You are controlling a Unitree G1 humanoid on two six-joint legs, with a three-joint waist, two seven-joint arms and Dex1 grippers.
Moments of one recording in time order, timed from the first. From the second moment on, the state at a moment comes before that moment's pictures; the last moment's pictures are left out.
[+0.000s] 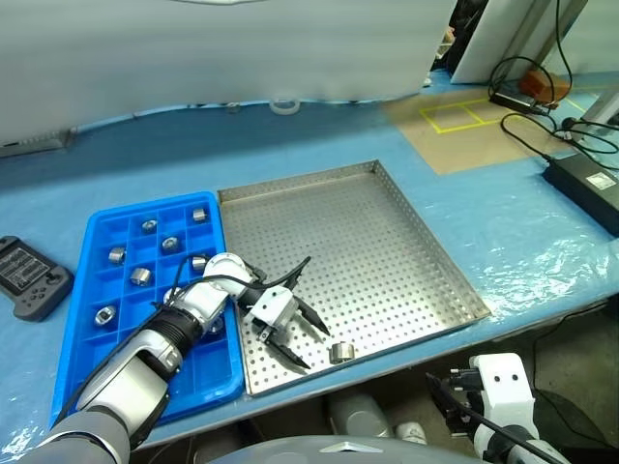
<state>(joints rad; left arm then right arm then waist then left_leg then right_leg) -0.57 0.38 -0.61 0.58 -0.27 -0.55 -1.61 0.86 -0.24 -0.11 -1.00 0.19 0.83 0.16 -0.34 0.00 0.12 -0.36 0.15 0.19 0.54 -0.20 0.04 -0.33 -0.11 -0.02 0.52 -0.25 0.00</state>
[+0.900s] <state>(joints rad) -0.57 0.15 -0.43 0.58 -0.20 -0.28 -1.55 0.93 -0.26 -0.02 -1.00 0.13 0.77 0.11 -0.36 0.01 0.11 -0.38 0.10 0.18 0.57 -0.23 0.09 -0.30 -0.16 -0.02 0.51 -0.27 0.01</state>
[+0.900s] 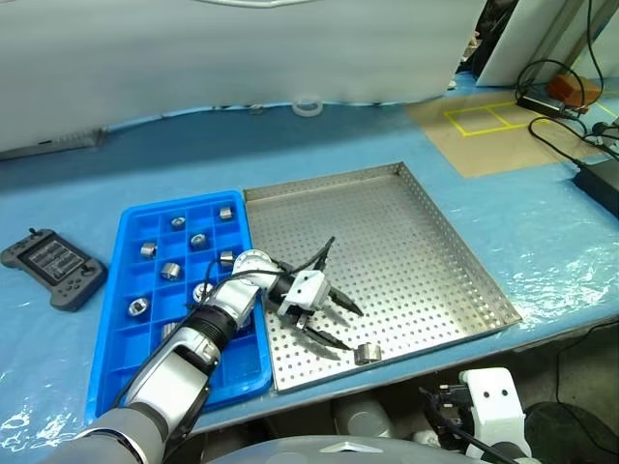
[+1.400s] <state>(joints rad) -0.62 0.31 -0.31 0.22 -0.38 0.10 -1.57 0.87 -0.27 0.00 -0.96 0.12 0.76 0.11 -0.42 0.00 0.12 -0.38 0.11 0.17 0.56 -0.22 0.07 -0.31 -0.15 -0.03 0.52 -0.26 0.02</state>
